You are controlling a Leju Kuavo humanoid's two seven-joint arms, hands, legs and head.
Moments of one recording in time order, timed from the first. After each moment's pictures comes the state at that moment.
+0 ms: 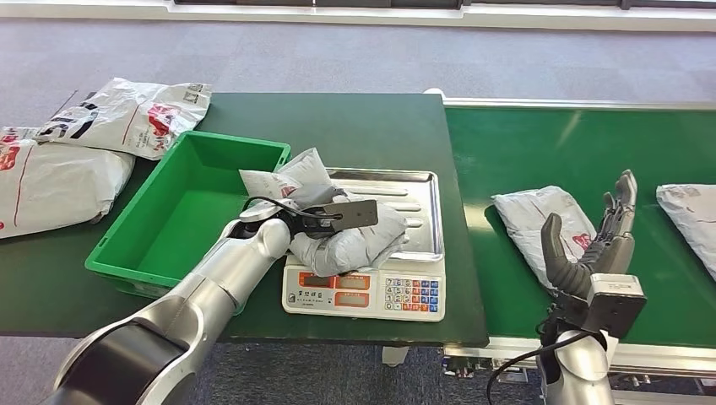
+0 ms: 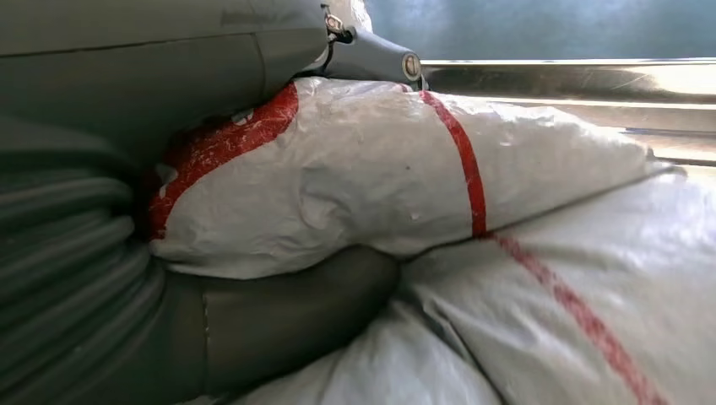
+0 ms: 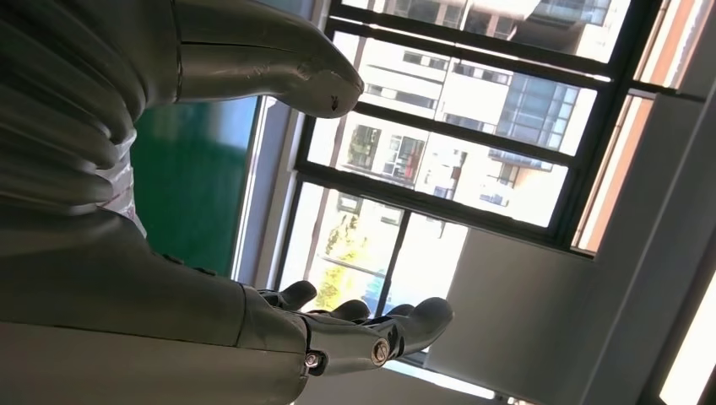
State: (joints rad) left arm -0.86 -0.19 -0.56 -0.48 -0.93 -0.23 0.02; right arm -0.11 0.04 0.17 -1.59 0.21 -0.45 -0.65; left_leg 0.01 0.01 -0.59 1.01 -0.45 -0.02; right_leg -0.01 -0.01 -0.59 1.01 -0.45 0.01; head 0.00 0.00
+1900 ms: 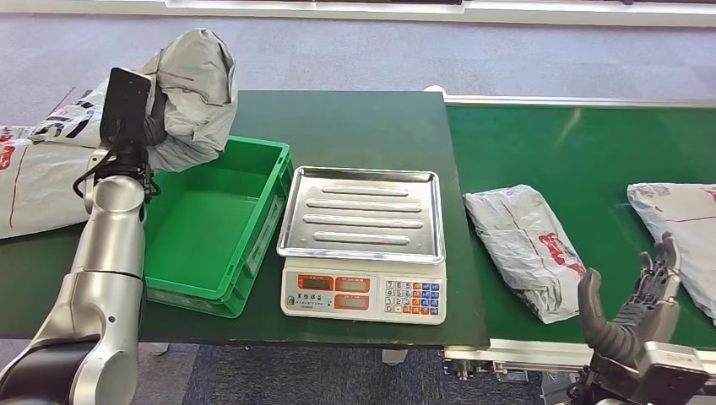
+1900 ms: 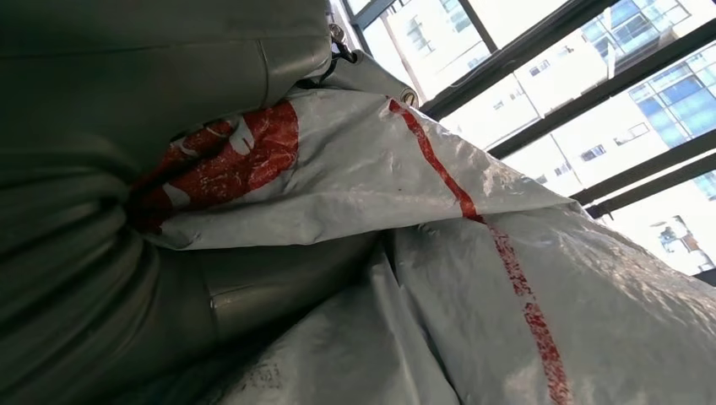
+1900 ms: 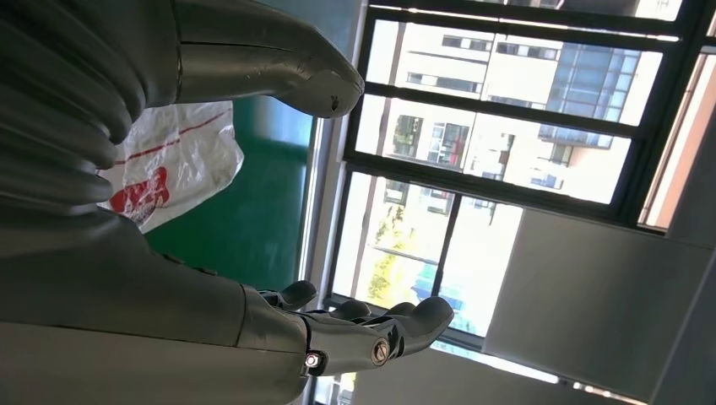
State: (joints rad) left arm -0.78 0.05 -0.06 -0.96 -0.45 0.26 -0.20; right arm 0.15 0.11 -0.02 -1.79 0.18 -0.32 -0.63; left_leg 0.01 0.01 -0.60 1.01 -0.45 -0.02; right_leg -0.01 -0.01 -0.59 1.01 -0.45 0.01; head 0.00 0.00
